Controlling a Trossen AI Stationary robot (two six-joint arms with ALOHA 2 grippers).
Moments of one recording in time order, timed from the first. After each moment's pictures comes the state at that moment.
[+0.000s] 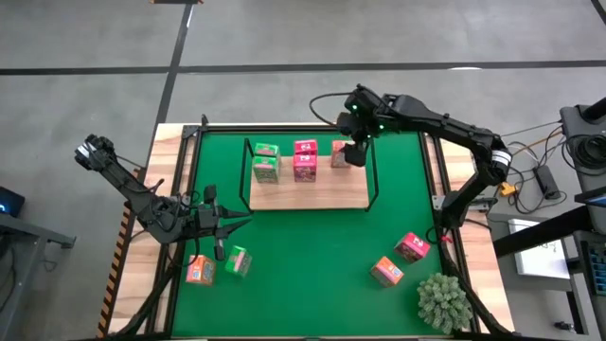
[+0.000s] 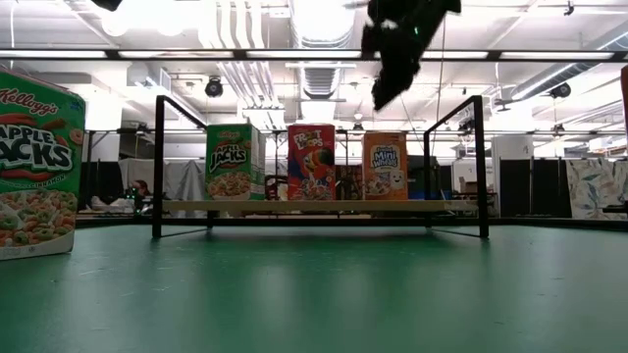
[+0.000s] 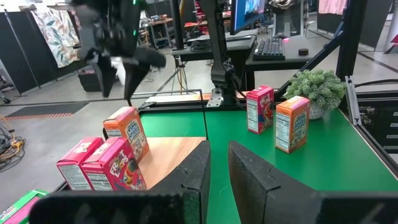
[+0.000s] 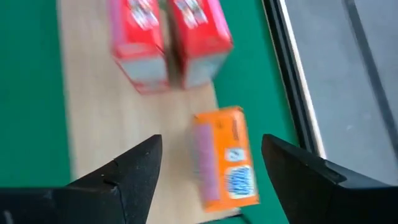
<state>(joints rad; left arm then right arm) -0.70 0.86 0.62 0.07 -0.92 -0.04 -0.50 1.60 1.59 -0.97 -0.14 -0.33</state>
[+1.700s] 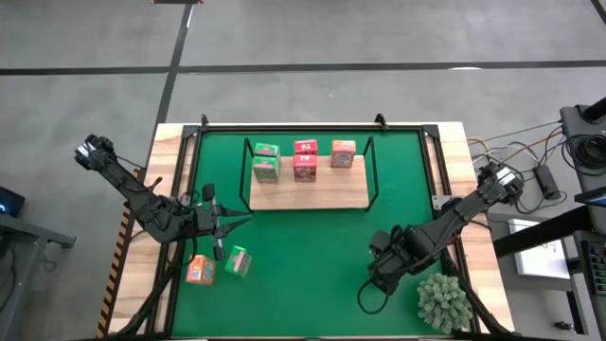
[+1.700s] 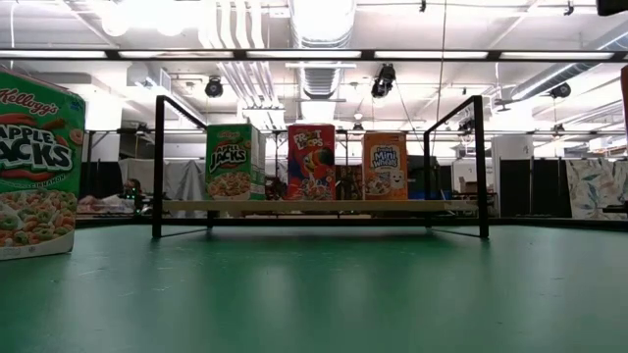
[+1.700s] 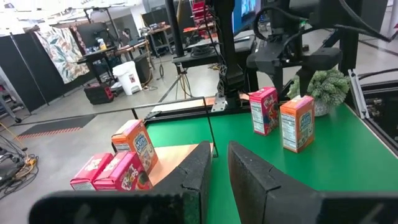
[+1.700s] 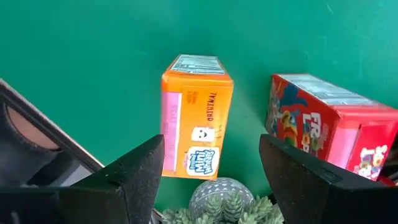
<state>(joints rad) -0.70 0.86 0.65 0.06 -0.92 0.07 0.59 1.60 1.43 -1.34 -0.07 1.26</state>
